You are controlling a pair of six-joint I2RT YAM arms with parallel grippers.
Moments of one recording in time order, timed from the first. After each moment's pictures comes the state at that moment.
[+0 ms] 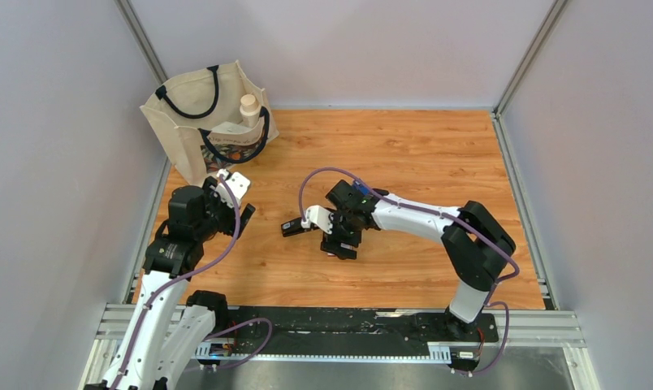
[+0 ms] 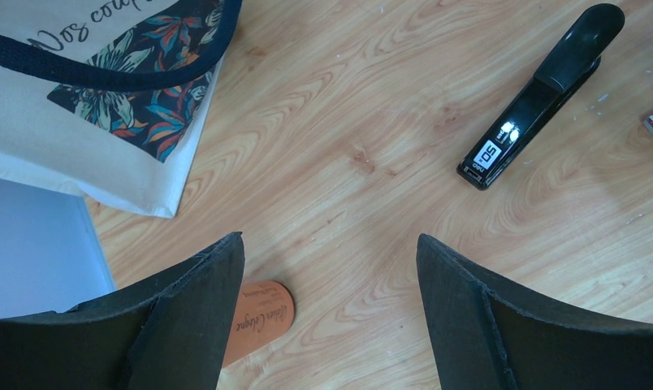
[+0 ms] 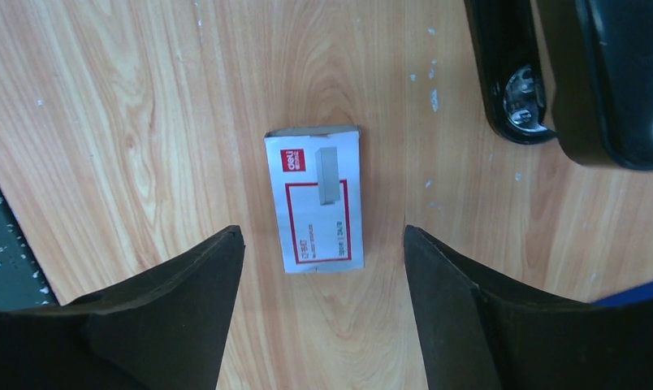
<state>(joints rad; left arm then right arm) -0.16 0.66 0.74 -0.60 0.19 0.44 0.86 1.72 1.13 -0.59 -0.28 -0.55</state>
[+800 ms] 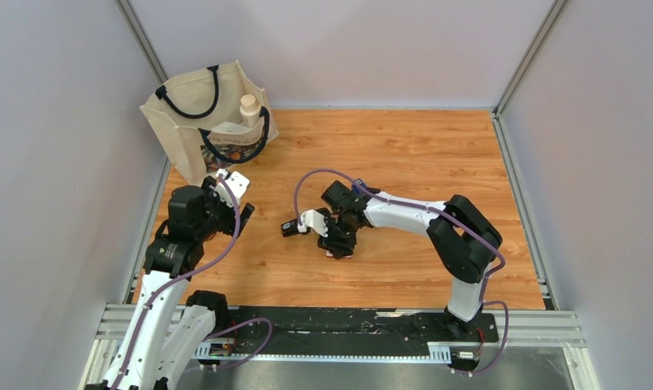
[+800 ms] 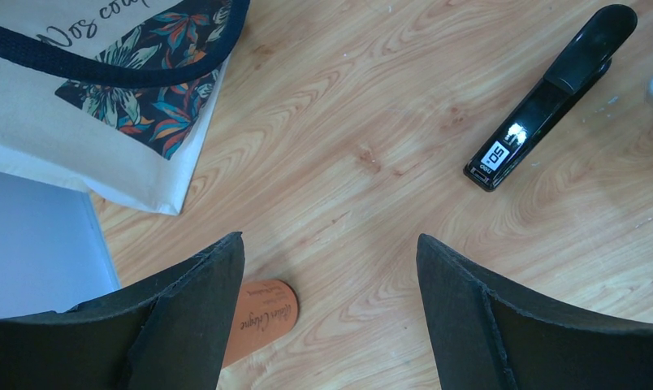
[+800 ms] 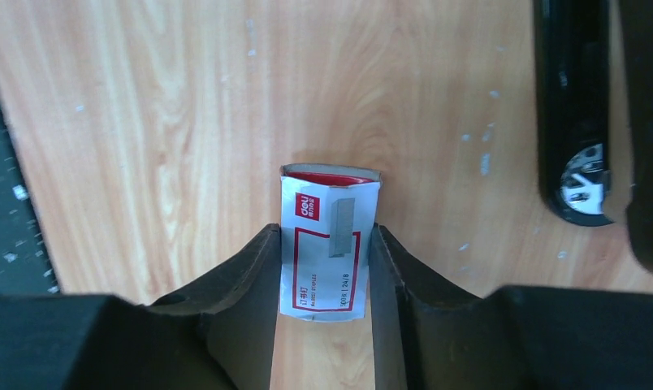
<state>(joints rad) -0.15 0.66 0.74 -0.59 0.18 0.44 0.86 1.84 1.19 -0.59 -0.39 -0.64</state>
